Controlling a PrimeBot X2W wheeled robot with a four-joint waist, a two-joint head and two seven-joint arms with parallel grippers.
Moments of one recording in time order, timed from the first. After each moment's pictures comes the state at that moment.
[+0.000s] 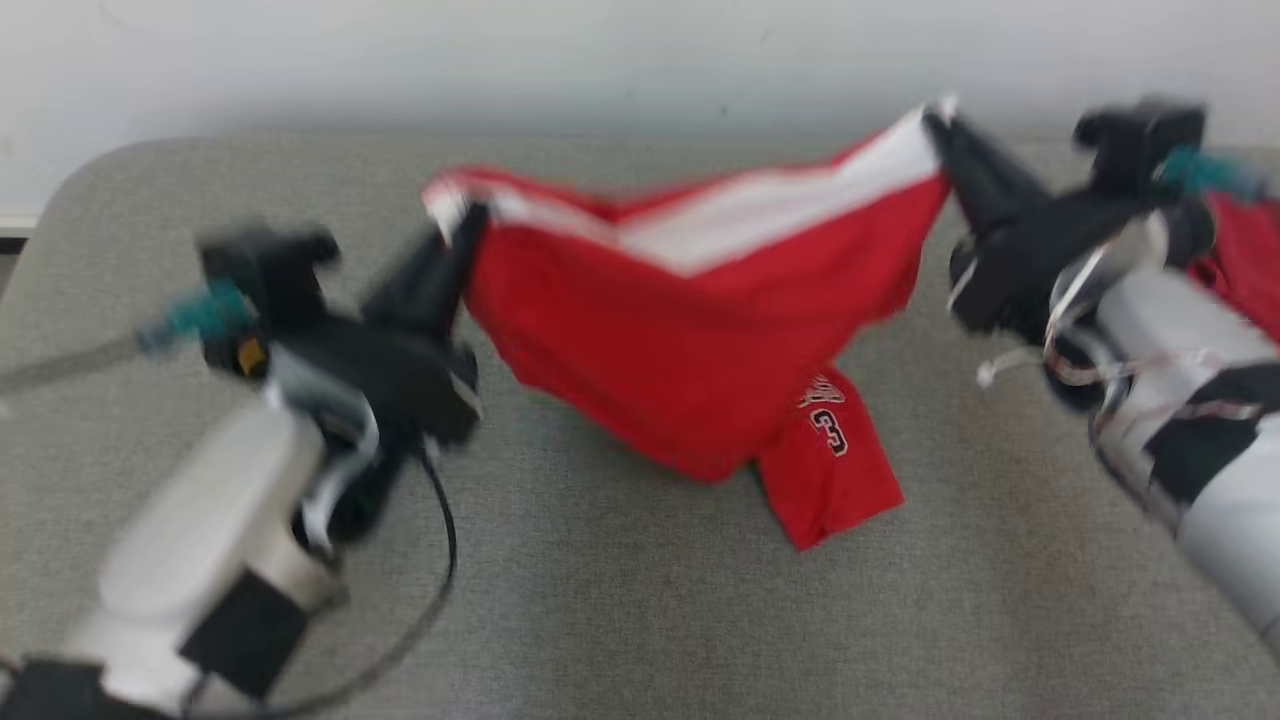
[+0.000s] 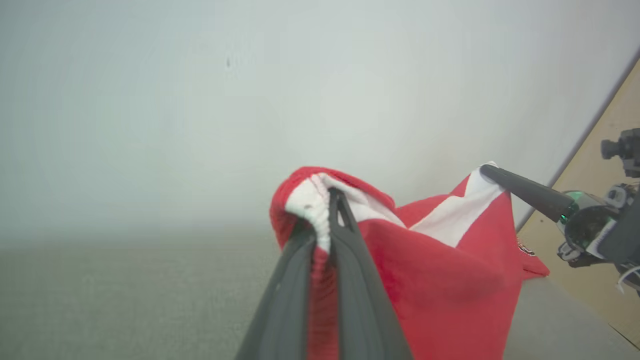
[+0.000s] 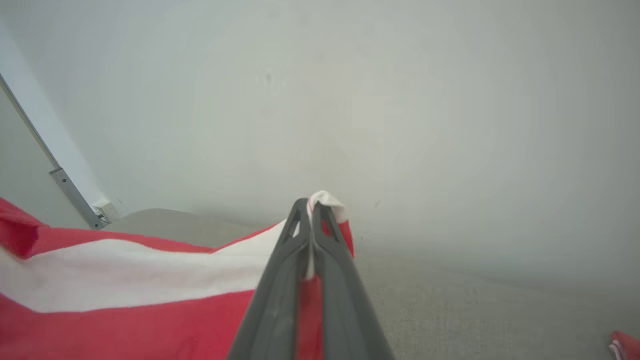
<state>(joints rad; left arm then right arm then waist) -0.76 0.36 -0.62 0.33 -0.90 -0.09 -0.11 -1.02 -0.43 0.83 0.74 0.94 0.13 -0.18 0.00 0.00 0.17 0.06</state>
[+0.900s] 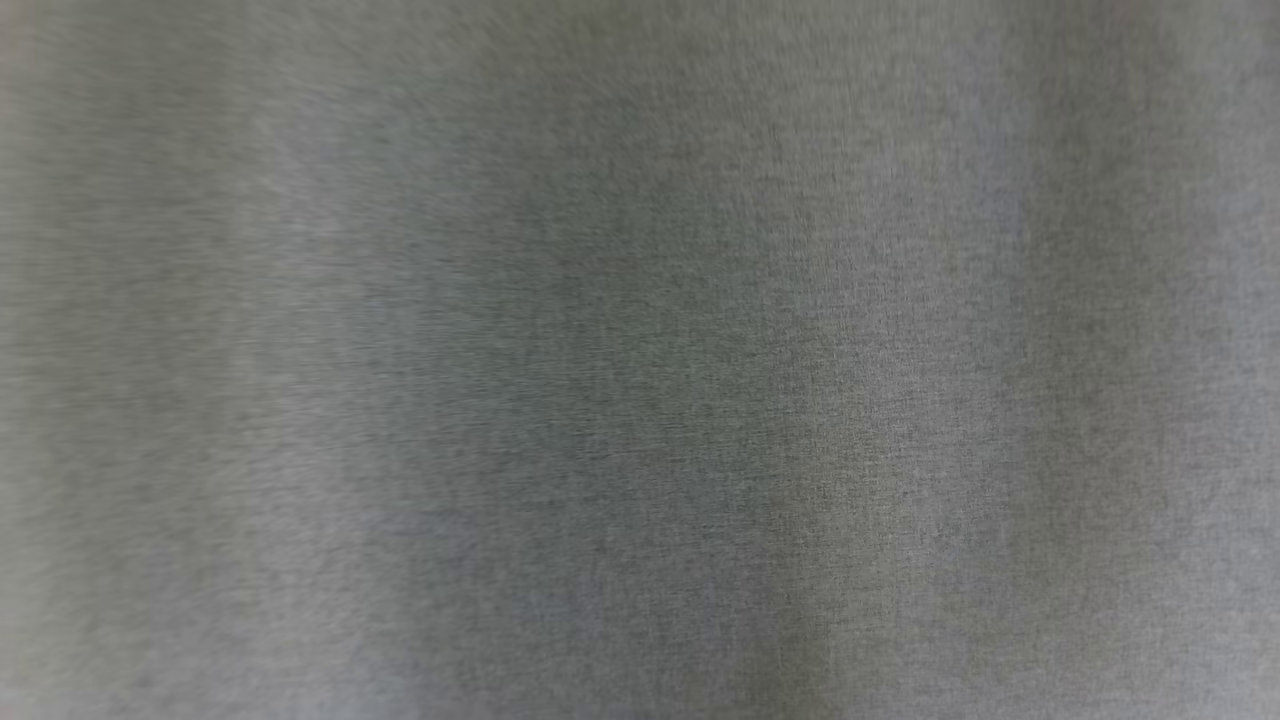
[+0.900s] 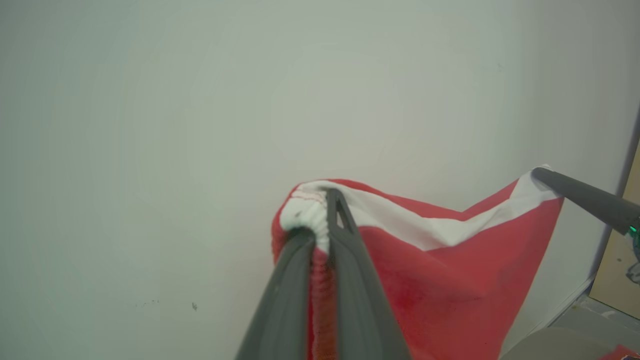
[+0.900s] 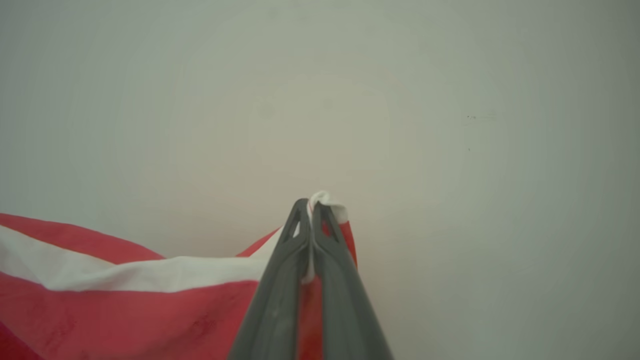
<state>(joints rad) -1.96 0.26 -0.59 0.76 -0.80 -0.12 0.04 -1.99 -0.38 0.65 1.01 0.96 0.13 -0.09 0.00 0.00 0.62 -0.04</state>
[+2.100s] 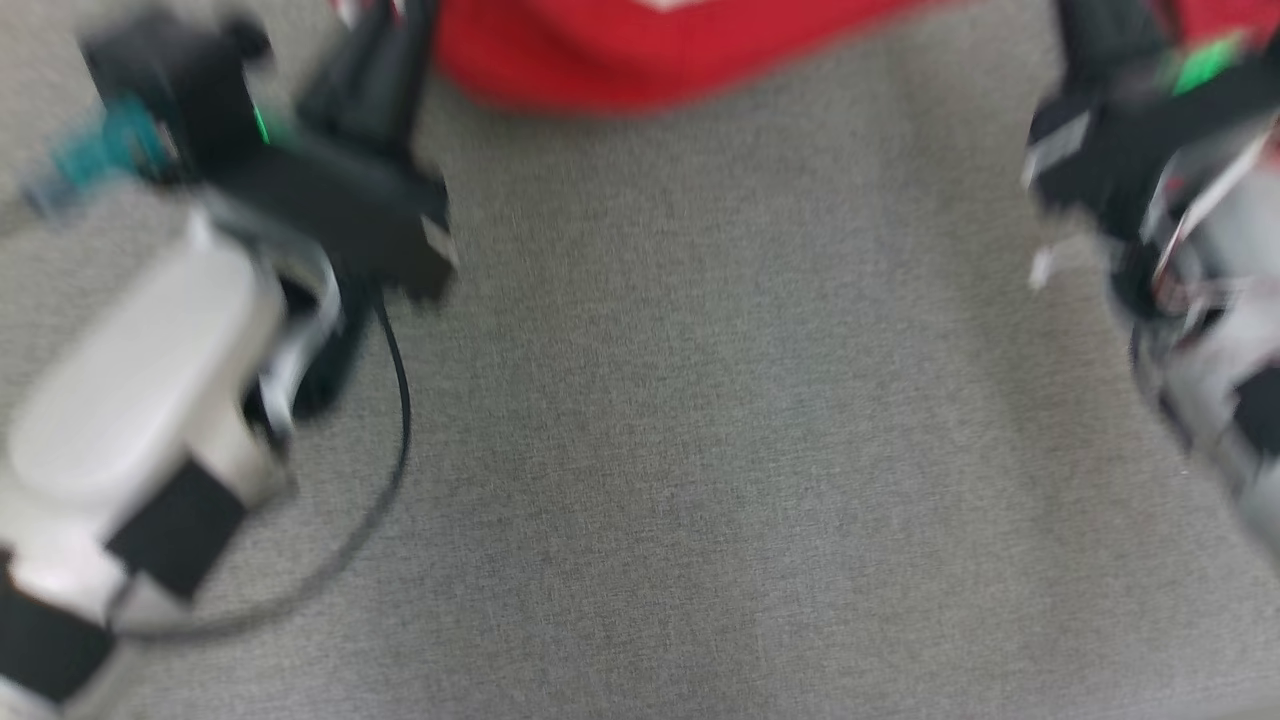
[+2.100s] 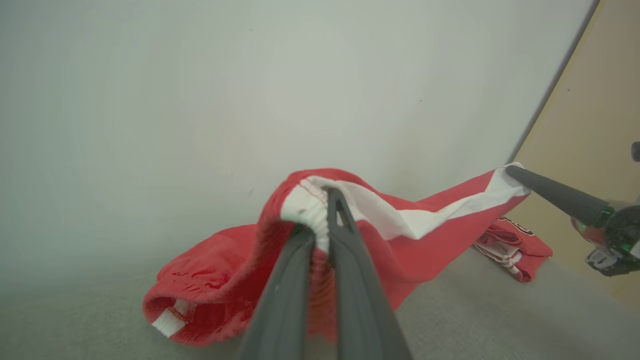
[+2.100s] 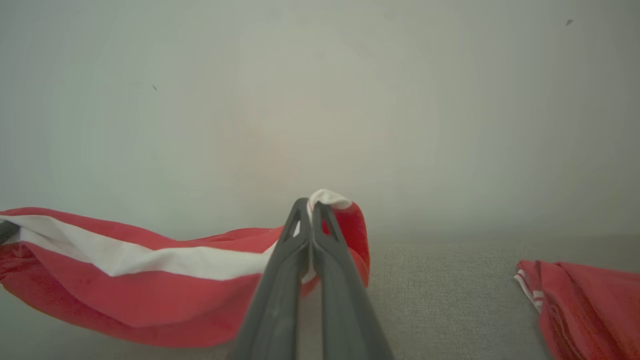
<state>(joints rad) -1.12 0.48 -0.82 0.31 -0.98 0.01 -0.26 -1.09 -0.48 0.66 0.54 0.98 0.13 -0.26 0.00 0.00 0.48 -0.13</state>
